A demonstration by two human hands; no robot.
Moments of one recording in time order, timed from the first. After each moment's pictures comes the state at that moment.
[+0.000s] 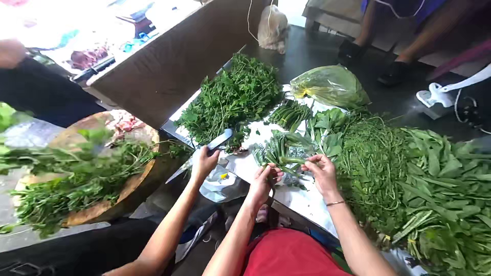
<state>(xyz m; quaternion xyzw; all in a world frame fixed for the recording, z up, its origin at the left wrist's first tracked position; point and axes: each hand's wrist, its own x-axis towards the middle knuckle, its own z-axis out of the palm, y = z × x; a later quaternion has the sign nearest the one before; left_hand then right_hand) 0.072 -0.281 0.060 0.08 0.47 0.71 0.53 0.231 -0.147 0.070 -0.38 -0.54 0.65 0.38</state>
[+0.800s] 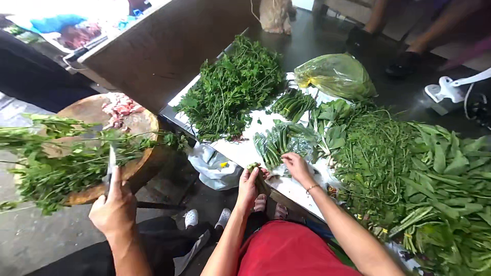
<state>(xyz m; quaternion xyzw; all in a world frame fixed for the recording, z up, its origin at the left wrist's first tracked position) 0.068 -0.334 0.033 0.11 0.53 0.74 0.41 0.181 -0.155 0.021 -0.35 -0.82 0.44 0.09</state>
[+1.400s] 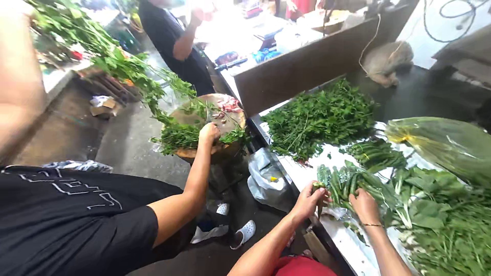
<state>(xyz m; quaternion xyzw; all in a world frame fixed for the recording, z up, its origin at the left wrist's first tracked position) 0.057 -0.323 0.068 0.20 0.54 0.73 0.38 0.142 -0.109 0.000 -0.43 -0.87 0.25 -0.01</state>
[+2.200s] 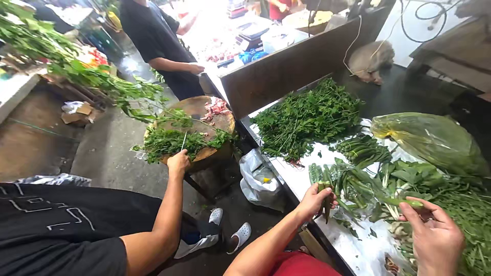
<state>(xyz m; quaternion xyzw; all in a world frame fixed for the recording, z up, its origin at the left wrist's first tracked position) 0.064 -0.288 0.074 0.13 0.46 0.72 0.49 0.246 -0.141 0.140 -0.32 -0.70 0.47 0.42</state>
